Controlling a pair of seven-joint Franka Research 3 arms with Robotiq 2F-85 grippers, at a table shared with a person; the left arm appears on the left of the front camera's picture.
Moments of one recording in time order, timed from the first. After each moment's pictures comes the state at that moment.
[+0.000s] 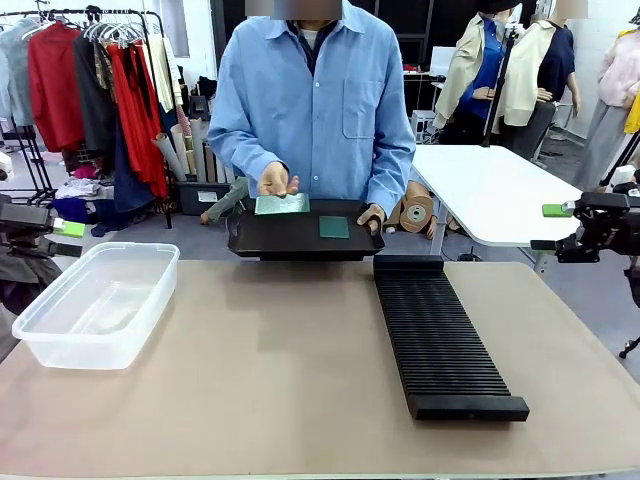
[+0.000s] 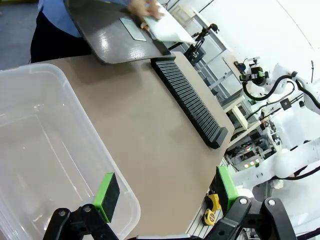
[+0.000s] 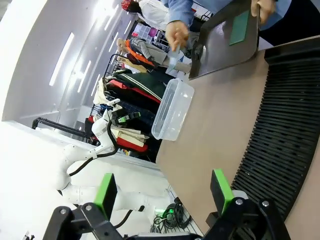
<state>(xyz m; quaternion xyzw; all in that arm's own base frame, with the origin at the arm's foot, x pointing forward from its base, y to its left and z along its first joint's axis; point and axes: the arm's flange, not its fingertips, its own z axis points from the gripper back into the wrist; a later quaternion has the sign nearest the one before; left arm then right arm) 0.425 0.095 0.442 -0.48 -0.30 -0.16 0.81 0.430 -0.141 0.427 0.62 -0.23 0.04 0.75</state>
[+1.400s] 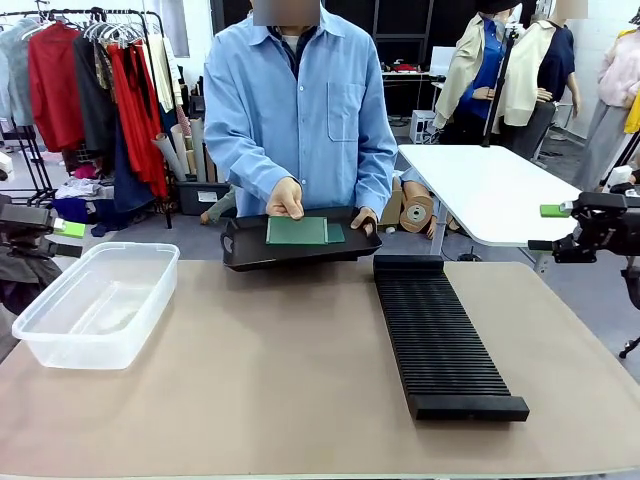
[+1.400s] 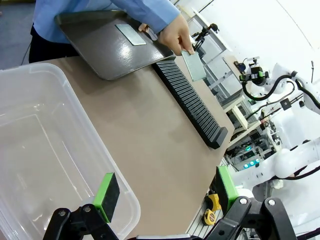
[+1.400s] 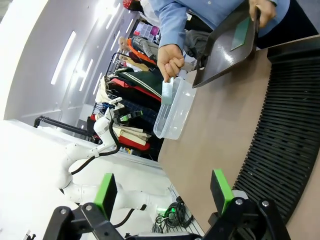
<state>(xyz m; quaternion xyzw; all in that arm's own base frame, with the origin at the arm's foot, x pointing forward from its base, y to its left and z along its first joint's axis) 0.425 0.095 0.442 -0.48 -0.30 -0.16 0.81 0.433 -0.133 0.426 0.63 -0.23 0.04 0.74</state>
